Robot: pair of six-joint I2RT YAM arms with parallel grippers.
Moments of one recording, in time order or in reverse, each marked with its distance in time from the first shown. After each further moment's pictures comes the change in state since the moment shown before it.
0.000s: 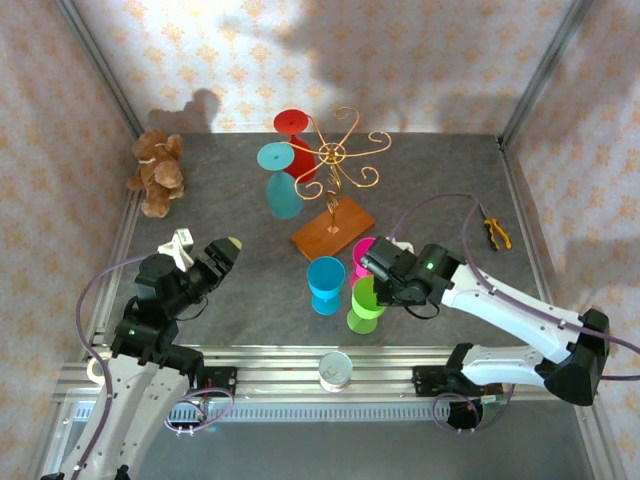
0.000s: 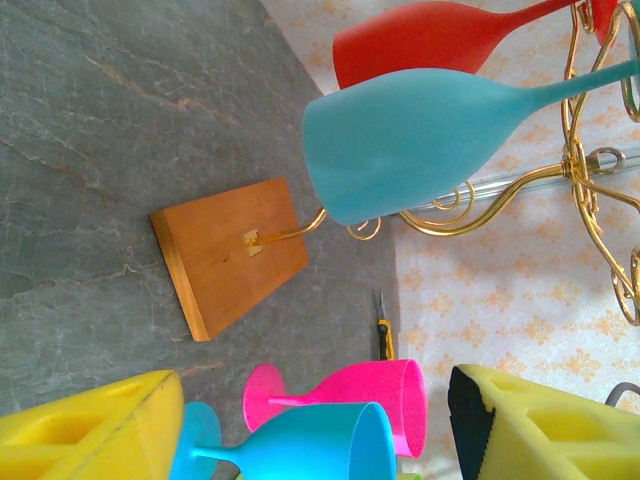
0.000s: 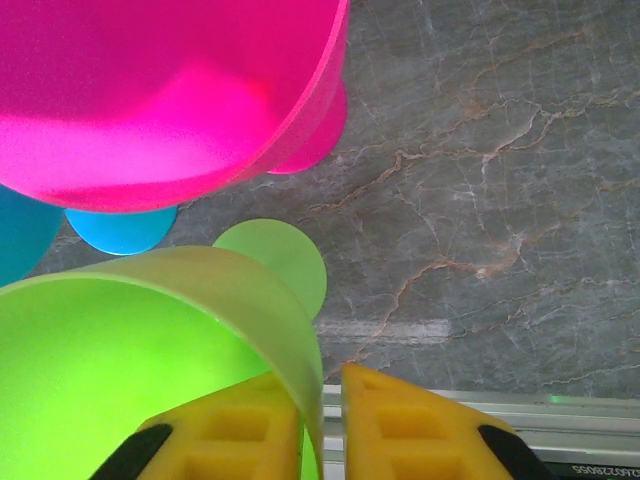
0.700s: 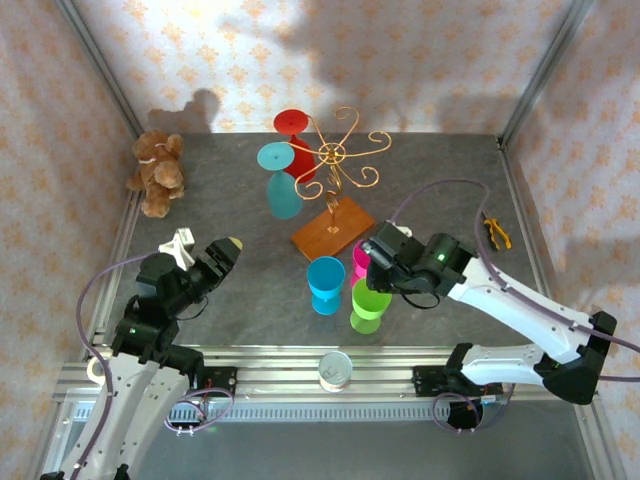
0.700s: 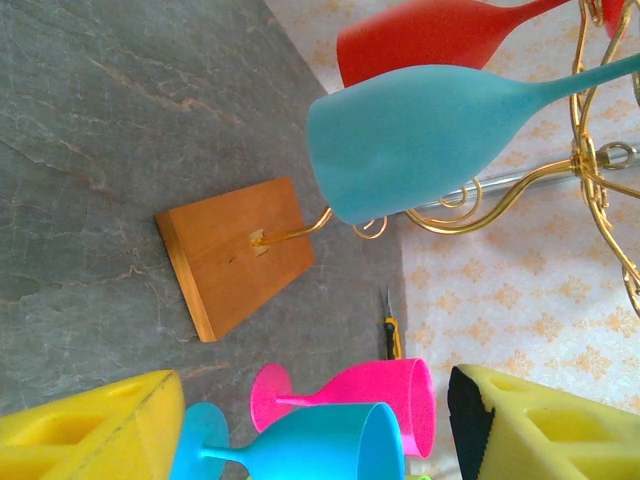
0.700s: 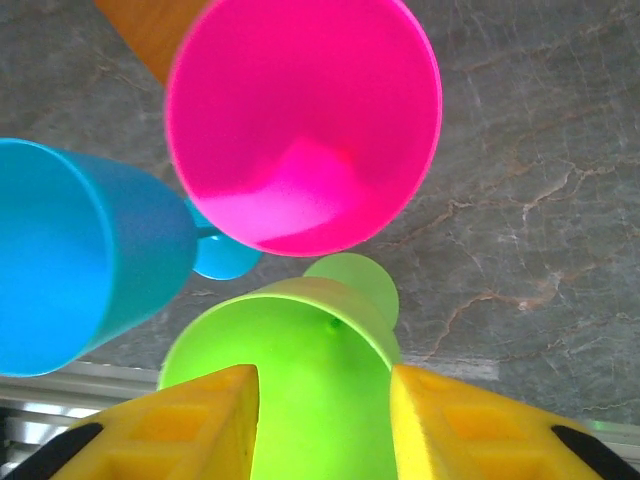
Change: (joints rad) left arm 0.000 0.015 0.000 0.000 0.000 0.019; right arm 0.000 -0.003 0.170 -0.023 -0.001 -0.004
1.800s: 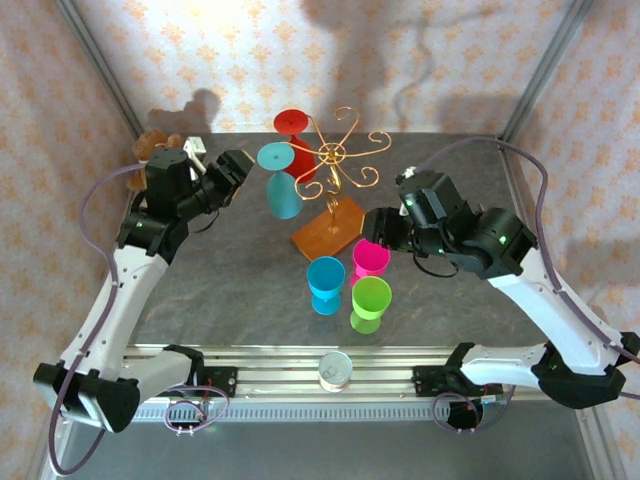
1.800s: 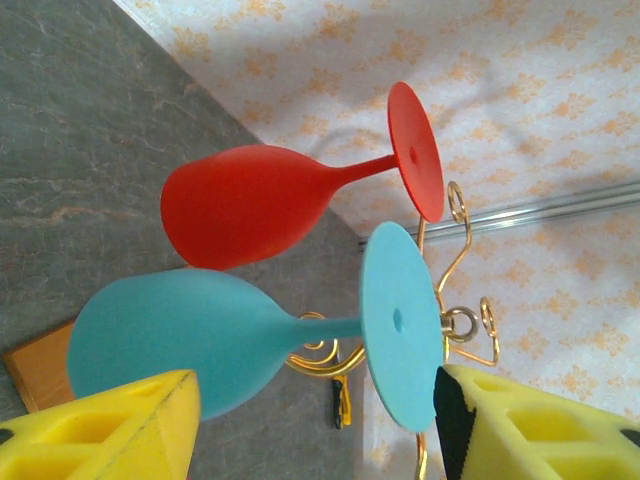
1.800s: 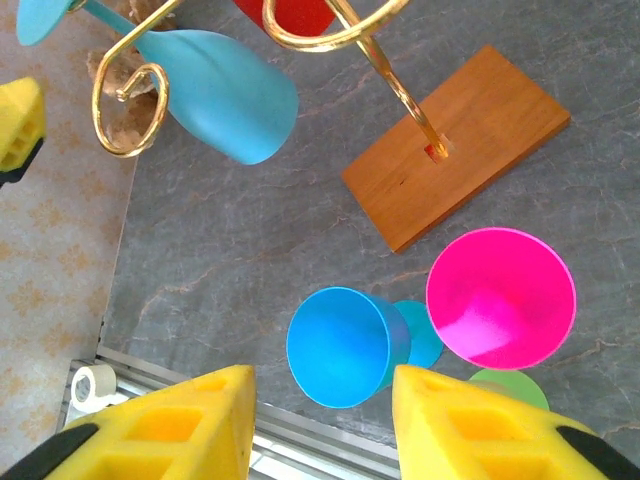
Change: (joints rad) left arm 0.000 0.681 0.679 -0.008 0.005 0.020; right arm -0.106 0.012 0.383 0.059 -0.110 -0.103
